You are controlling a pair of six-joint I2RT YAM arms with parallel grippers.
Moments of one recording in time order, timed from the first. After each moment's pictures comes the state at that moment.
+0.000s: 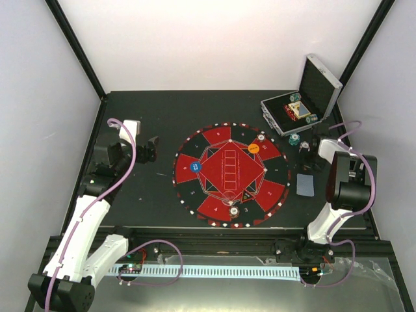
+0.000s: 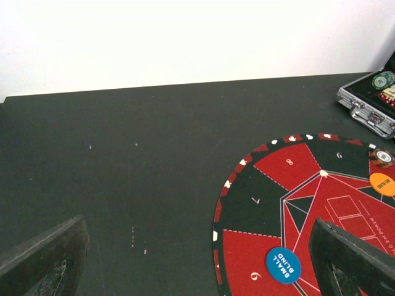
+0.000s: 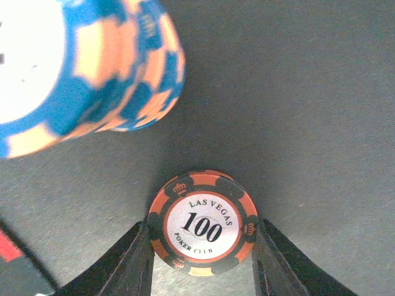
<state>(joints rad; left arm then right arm) -0.16 0.81 0.83 -0.40 0.09 -0.06 -0.16 1.76 1.02 -0.57 0.05 0.28</state>
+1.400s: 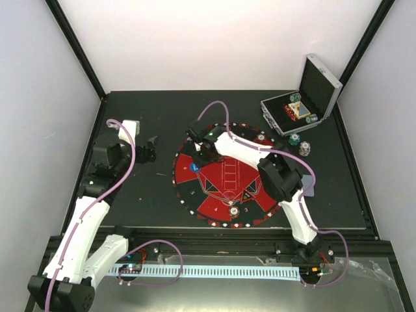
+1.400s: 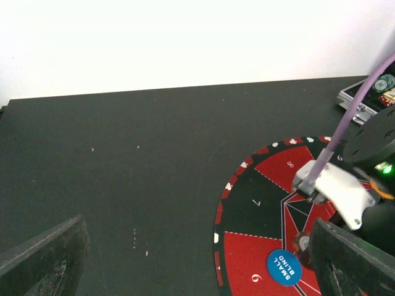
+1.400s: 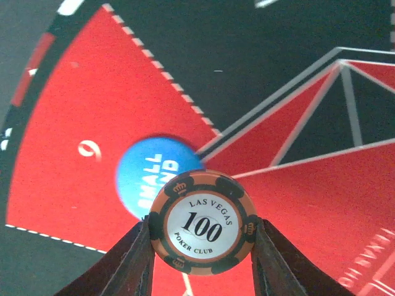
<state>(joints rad) -0.16 0.80 0.83 -0.40 0.09 -0.06 0.80 2.18 1.77 -0.83 0.00 0.32</state>
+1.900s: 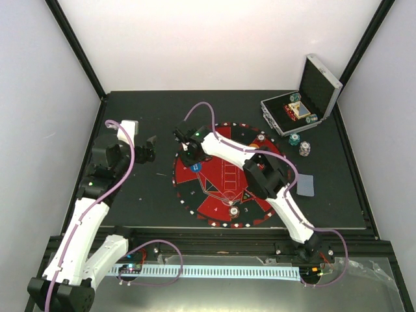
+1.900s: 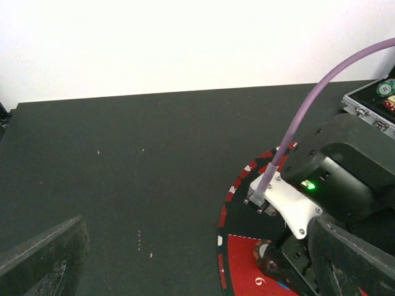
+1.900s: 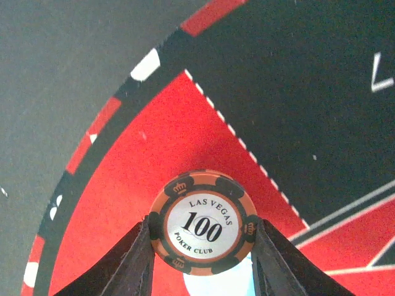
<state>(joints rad) -0.16 0.79 0.83 -0.40 0.07 -0.06 0.86 2.38 2.04 -0.88 -0.02 0.32</state>
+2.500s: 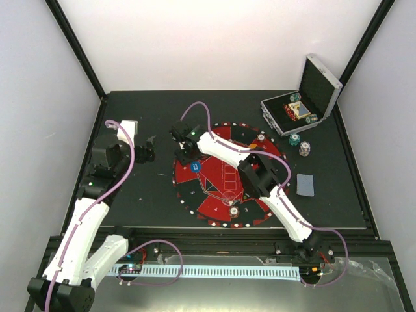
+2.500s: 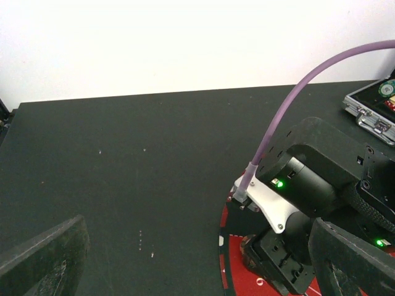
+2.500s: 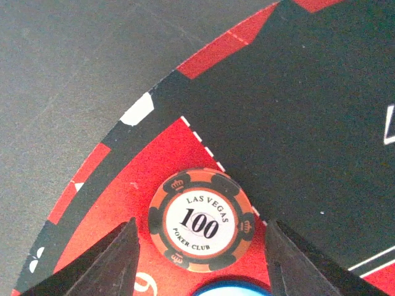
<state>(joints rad) -0.16 0.79 0.83 -0.40 0.06 -0.06 0.86 2.52 2.24 -0.94 0.01 0.31</state>
